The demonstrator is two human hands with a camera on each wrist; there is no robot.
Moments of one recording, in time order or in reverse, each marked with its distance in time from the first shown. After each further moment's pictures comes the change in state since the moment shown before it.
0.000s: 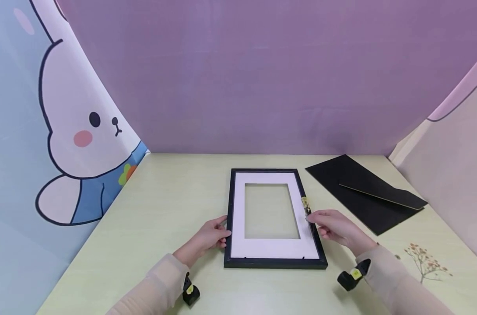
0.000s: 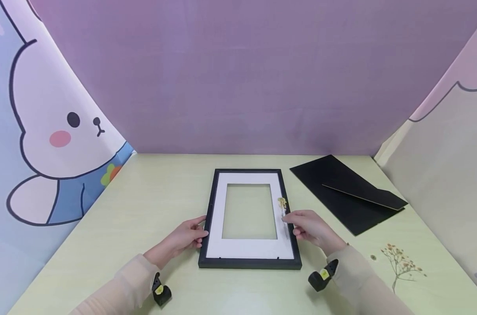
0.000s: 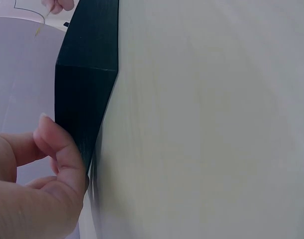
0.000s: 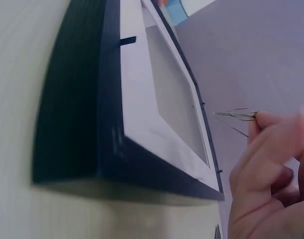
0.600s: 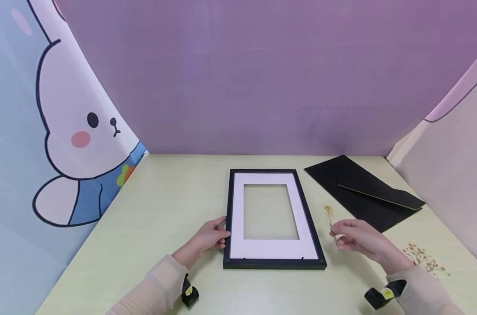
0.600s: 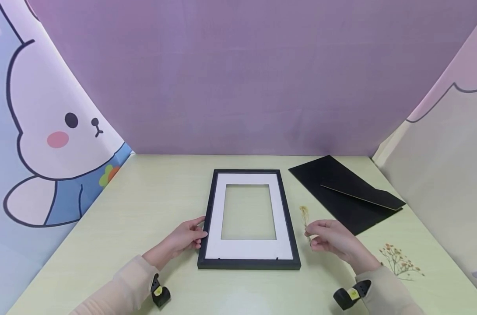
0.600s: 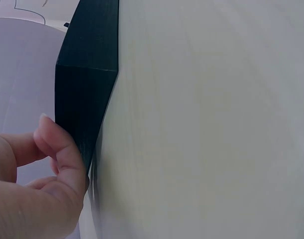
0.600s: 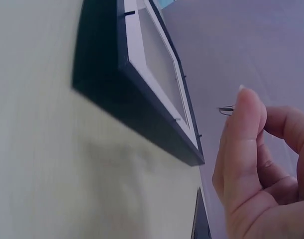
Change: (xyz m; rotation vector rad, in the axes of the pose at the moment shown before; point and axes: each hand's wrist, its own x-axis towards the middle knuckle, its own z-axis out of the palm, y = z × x) left_hand 0.000 0.000 0.001 0.004 0.011 -0.007; right_hand -0.047 0.010 -0.036 0.095 -0.066 -0.048
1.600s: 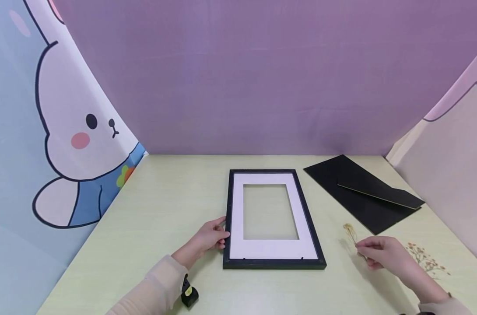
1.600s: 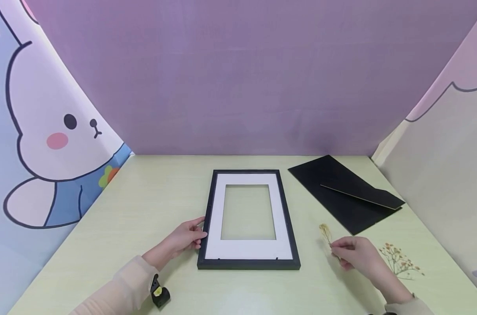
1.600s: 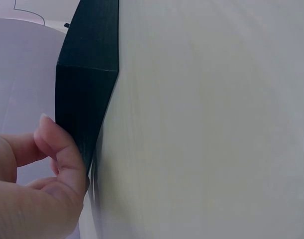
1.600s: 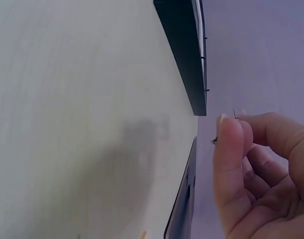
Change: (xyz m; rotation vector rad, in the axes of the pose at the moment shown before) left_hand 0.000 0.001 0.000 0.004 -0.002 0.001; right_hand -0.043 0.026 -0.015 -0.522 0.349 0.038
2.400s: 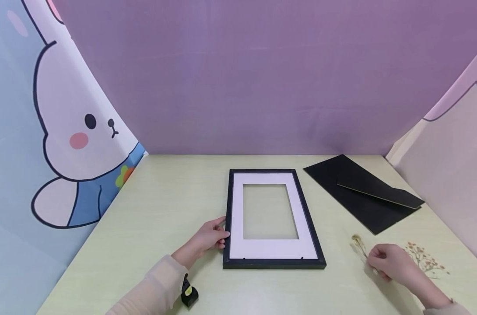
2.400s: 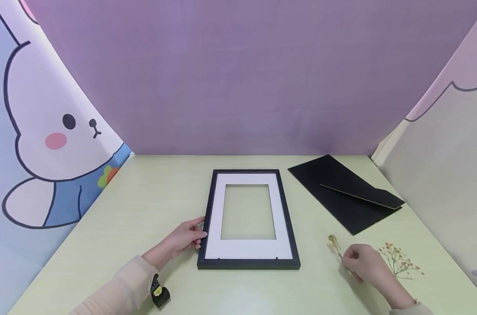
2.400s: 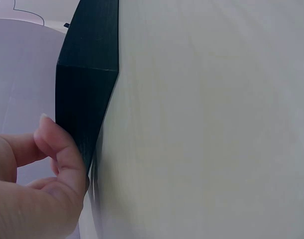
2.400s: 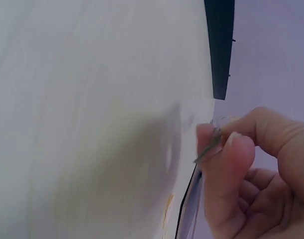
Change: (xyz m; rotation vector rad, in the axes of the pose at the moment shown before) left_hand 0.001 0.001 0.001 0.015 0.004 -0.008; right_hand -0.003 0.022 -0.002 -0.308 0.063 0.041
